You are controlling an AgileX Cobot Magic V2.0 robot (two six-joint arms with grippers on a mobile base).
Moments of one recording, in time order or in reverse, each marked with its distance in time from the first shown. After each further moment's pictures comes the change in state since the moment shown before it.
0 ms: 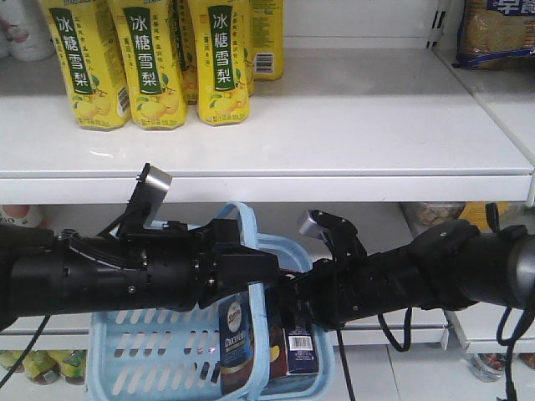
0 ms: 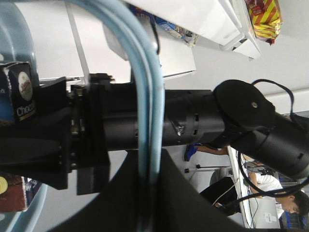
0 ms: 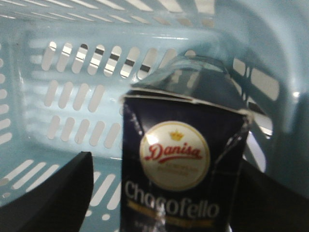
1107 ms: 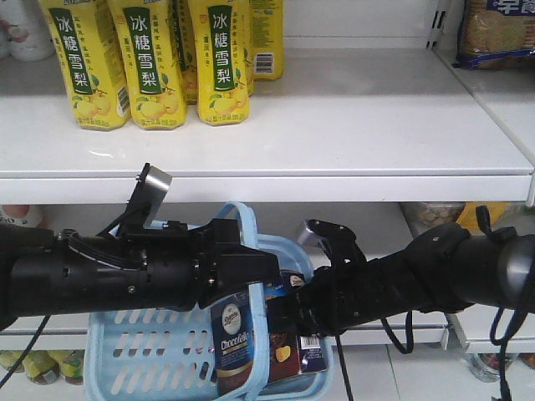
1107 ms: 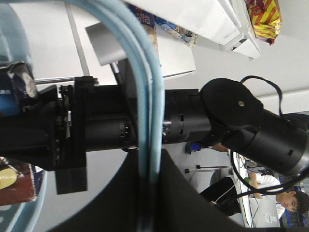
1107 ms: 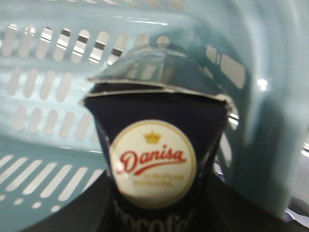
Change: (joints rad) left arm -0.001 0.000 0.000 -0.001 -0.002 0.000; right arm 0.004 0.017 0.001 -0.061 -0.024 0.010
